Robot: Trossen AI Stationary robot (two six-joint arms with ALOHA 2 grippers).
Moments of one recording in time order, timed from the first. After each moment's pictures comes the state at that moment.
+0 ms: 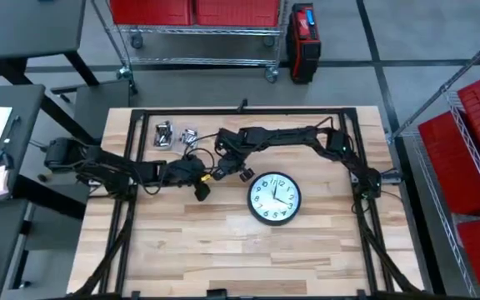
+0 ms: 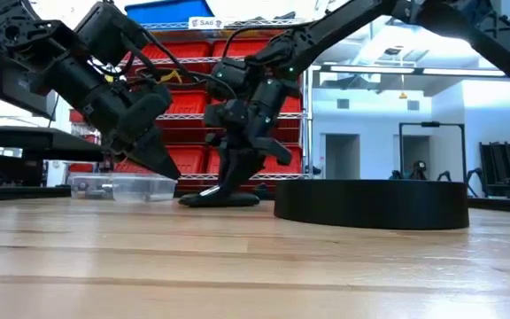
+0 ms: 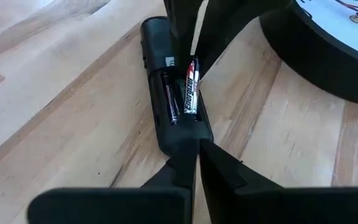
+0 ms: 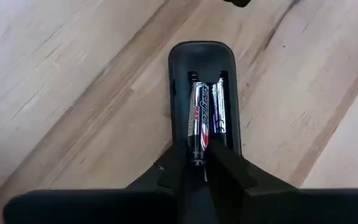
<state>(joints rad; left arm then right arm) 0.05 1.33 0.37 0.42 -0.33 -0.36 -0.25 2.31 1.81 -0.65 -0.19 -0.89</state>
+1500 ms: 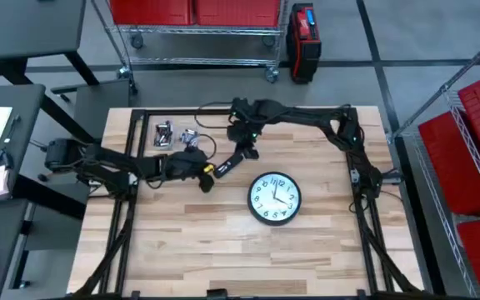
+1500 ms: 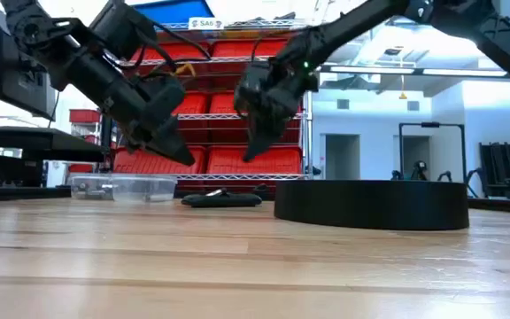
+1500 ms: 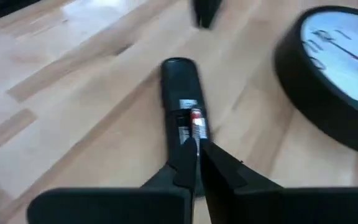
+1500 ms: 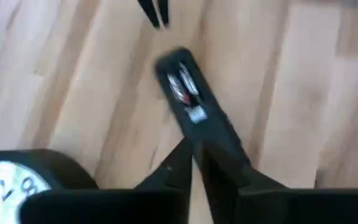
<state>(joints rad) 0.14 1.33 0.43 0.41 -0.33 -0.36 -0.42 2.20 1.80 -0.77 -0.53 -0.46</state>
